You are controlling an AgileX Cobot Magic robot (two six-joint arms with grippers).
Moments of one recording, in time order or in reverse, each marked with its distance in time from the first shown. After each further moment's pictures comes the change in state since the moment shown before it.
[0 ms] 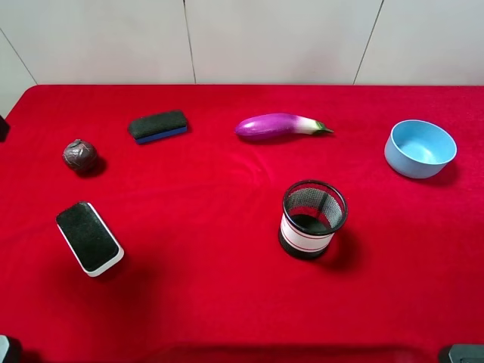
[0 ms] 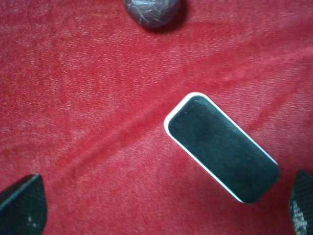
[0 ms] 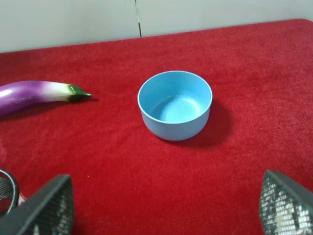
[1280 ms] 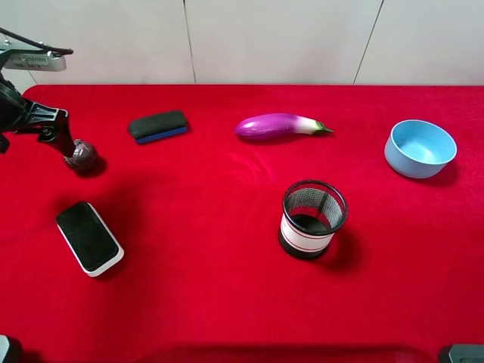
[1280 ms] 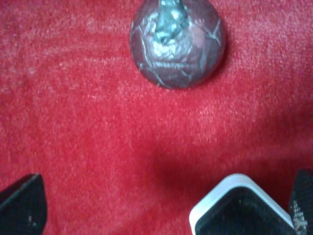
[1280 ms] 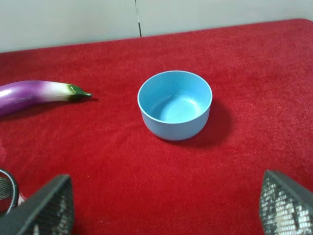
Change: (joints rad) left arm 0.000 0.477 -0.012 0.024 -0.352 0.000; right arm 0.000 0.000 0.000 0.000 0.000 0.000
